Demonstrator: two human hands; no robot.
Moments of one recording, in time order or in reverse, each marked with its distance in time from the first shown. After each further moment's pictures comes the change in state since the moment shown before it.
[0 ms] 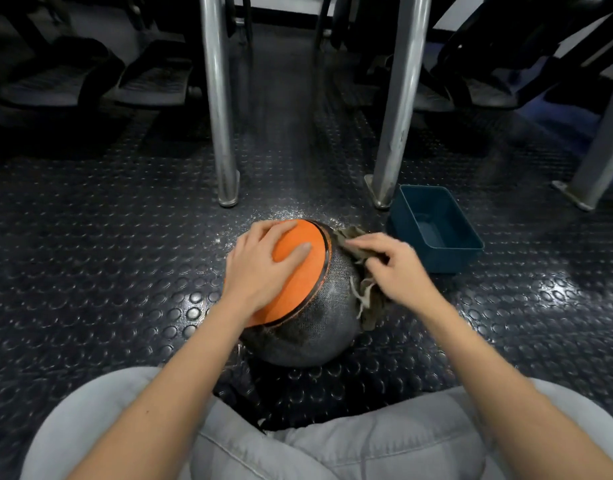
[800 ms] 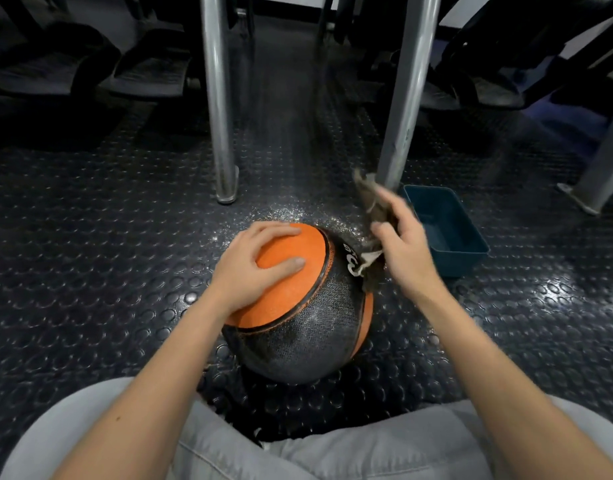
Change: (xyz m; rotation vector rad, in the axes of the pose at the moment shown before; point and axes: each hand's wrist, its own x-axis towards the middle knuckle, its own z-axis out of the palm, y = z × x) left_hand 0.010 -0.023 -0.010 -0.266 -0.081 0.140; right_hand 0.022 -0.023 -0.005 0.339 0.208 -0.014
